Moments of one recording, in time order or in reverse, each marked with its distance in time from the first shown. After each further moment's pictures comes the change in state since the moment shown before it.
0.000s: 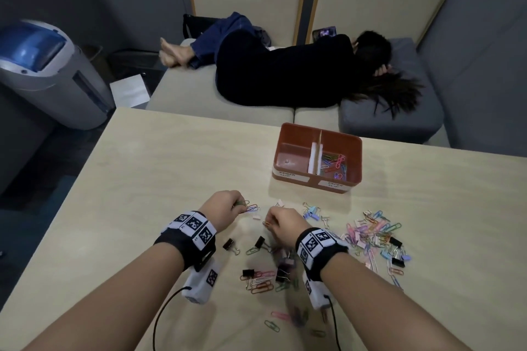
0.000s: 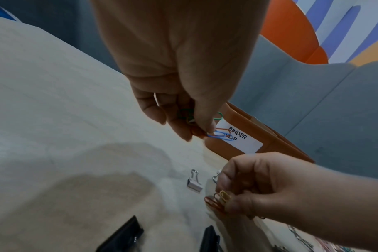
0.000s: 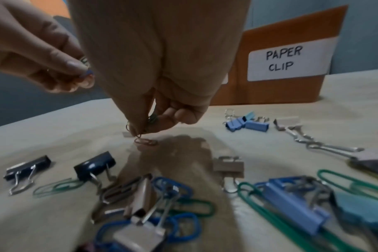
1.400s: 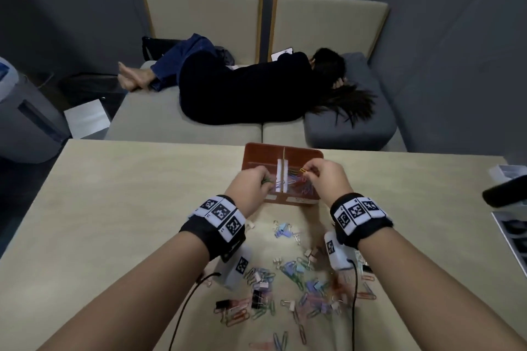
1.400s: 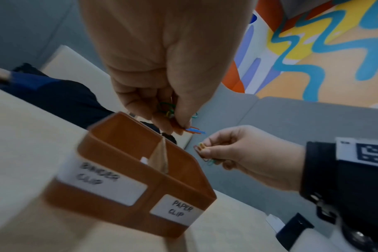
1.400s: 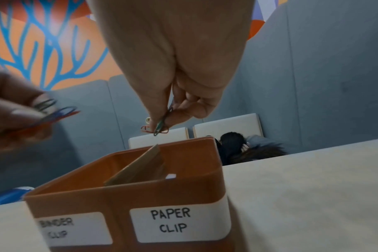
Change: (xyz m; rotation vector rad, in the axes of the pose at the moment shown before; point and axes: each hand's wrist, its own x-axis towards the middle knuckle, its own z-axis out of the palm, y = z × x) left_hand 0.054 0.139 -0.019 -0.058 0.155 0.221; right_hand -0.018 0.053 -0.160 0.143 0.610 0.137
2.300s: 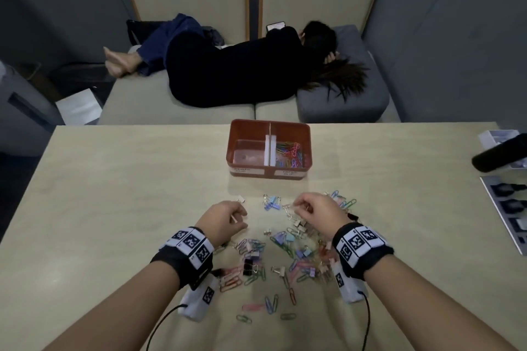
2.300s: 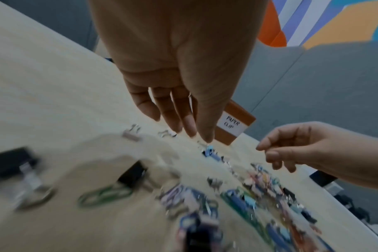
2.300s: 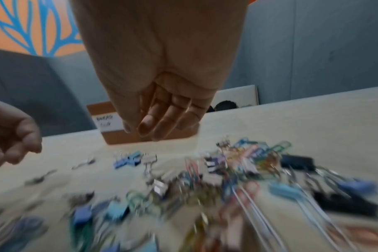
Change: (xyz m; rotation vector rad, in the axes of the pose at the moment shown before) left_hand -0.080 -0.065 0.059 0.039 -0.278 -0.102; right_hand -0.098 0.073 0.030 -0.026 -0.329 -0.071
